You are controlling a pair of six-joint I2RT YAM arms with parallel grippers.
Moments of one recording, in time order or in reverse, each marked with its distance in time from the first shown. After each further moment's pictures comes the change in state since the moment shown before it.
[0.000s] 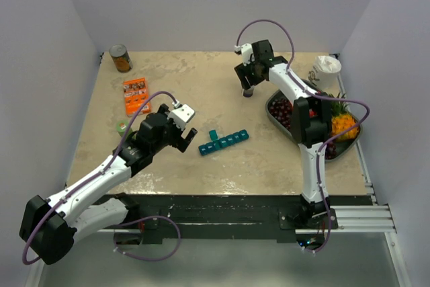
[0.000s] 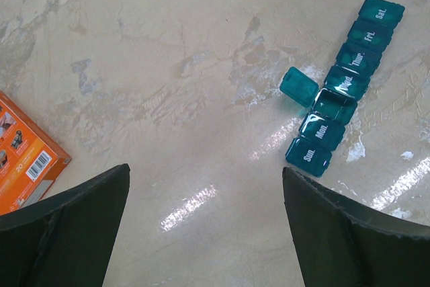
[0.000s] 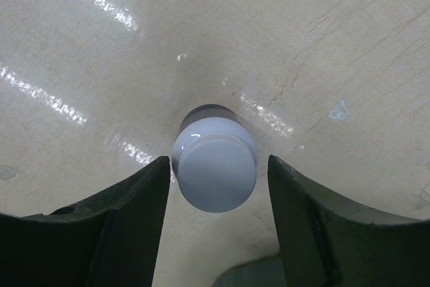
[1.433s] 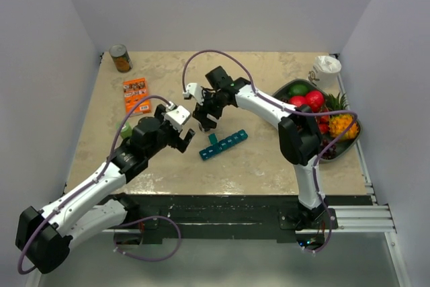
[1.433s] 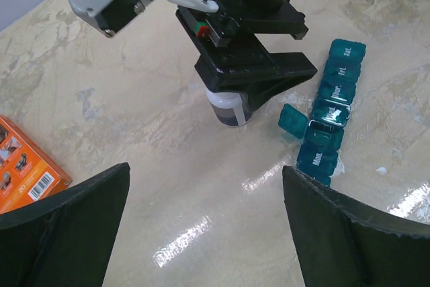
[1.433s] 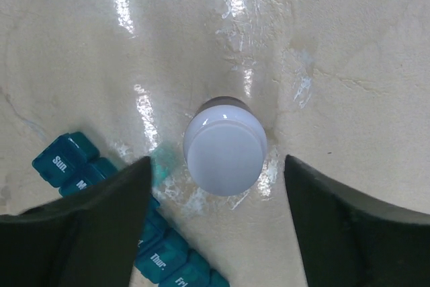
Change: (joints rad) left arm 0.000 -0.109 -0.040 0.058 0.045 -0.010; right arm 0.375 -0.152 -0.219 -0.064 -0.294 -0.319
